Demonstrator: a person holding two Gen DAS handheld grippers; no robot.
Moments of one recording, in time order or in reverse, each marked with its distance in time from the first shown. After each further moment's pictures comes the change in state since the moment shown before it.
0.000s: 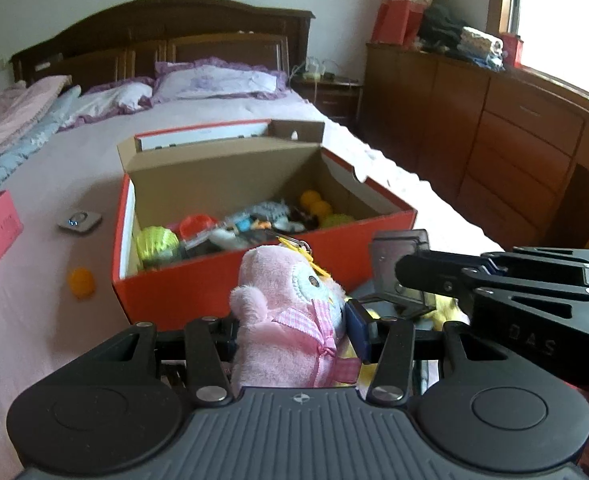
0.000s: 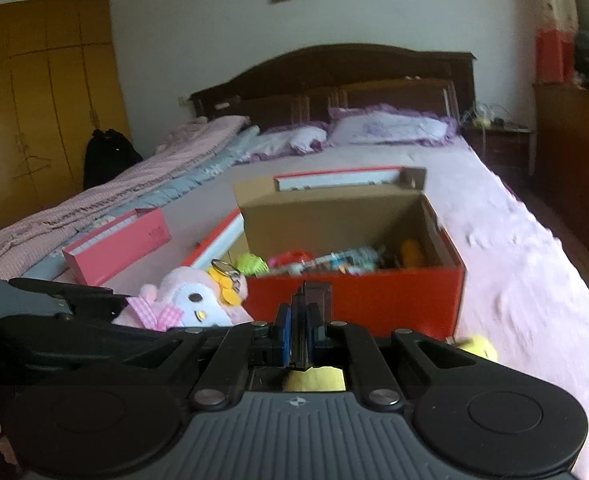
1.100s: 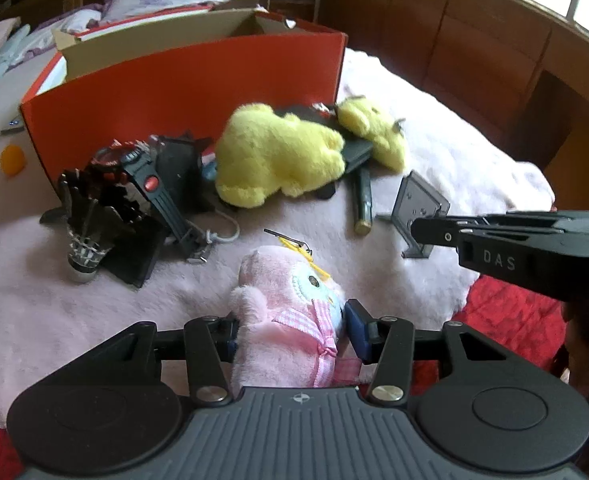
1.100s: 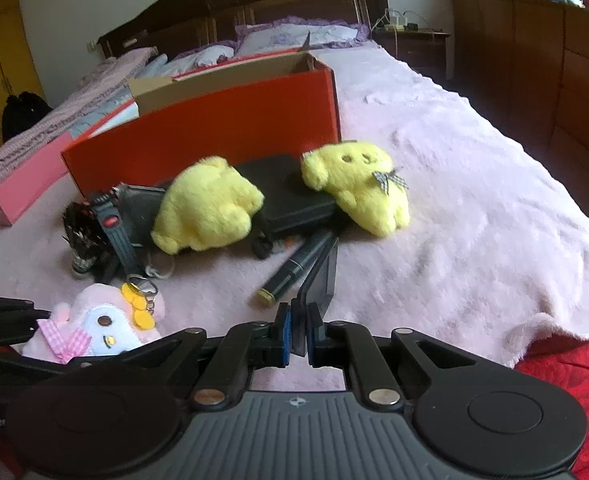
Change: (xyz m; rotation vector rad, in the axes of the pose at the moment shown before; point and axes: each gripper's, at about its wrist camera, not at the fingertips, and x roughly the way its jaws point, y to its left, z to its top) left arm 0.016 -0.045 -0.118 0.044 0.250 -0.126; right arm -0.011 -0.050 -0.131 0.159 0.233 -0.226
